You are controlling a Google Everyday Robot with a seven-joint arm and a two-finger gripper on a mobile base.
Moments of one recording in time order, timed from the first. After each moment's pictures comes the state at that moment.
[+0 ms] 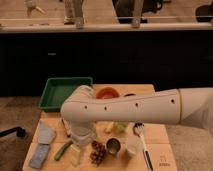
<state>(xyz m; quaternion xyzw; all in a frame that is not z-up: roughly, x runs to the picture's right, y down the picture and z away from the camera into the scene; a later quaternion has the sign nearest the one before) -0.093 0.251 0.598 -0.12 -0.44 -0.85 0.28</state>
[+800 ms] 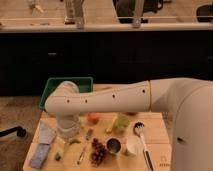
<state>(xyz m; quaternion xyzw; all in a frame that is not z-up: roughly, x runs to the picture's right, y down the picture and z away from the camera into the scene) -0.151 0.230 0.638 -0.12 -0.41 -0.85 0.29</state>
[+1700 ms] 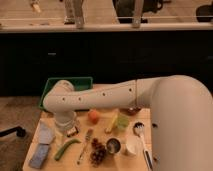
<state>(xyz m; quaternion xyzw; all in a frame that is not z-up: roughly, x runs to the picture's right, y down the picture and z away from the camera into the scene) -0.180 0.218 0.696 -0.10 -0.40 -0.87 0.28</state>
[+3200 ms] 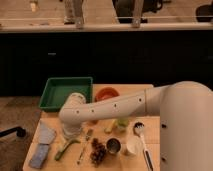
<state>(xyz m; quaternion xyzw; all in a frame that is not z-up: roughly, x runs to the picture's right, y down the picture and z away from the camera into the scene) -0.173 0.257 0.726 -0.08 -0.40 -0.81 0.43</state>
